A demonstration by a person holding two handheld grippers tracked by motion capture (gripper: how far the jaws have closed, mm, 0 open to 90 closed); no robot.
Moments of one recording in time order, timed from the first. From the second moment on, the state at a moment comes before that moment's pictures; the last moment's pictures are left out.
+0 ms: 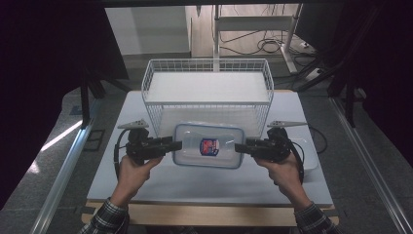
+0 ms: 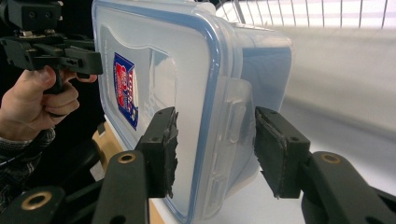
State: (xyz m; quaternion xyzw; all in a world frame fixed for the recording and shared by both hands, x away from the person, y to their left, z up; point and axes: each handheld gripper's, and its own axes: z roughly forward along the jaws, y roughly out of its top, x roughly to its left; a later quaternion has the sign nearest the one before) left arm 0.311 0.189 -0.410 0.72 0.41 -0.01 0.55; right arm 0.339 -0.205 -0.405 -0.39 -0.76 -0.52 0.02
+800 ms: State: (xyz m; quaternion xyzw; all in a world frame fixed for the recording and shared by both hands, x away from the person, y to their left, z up) left arm 0.363 0.199 -0.330 0.71 0.40 0.02 0.58; right arm 0.395 -0.193 -0.309 -0.36 -0.75 -0.55 -0.02
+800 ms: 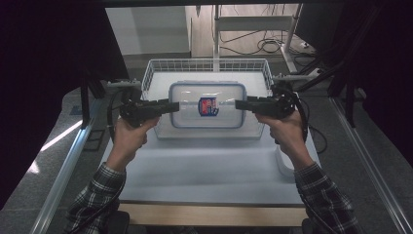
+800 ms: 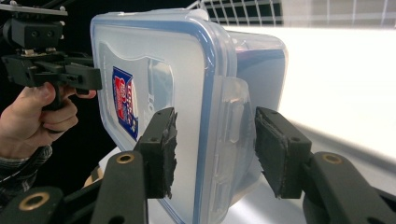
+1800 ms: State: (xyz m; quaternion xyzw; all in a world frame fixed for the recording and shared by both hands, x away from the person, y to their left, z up) left arm 0.443 0.205 -0.321 0.69 0.44 0.00 0.58; right arm 0.471 -0.182 -0.289 -0.40 -0.74 -0.54 -0.02
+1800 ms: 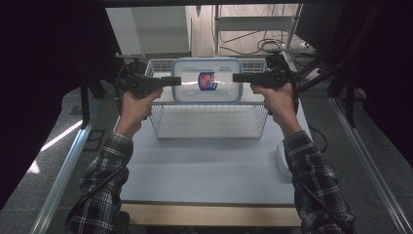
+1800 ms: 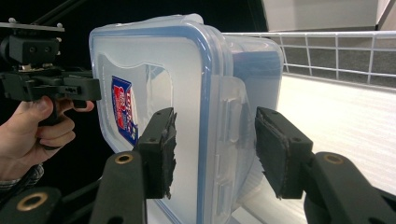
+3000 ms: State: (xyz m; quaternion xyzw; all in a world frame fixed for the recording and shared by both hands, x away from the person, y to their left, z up) left arm 0.454 0.196 -0.335 0.67 0.46 0.04 0.58; right arm 0.494 -0.176 -0.300 -0.46 -0.71 -0.52 -0.05
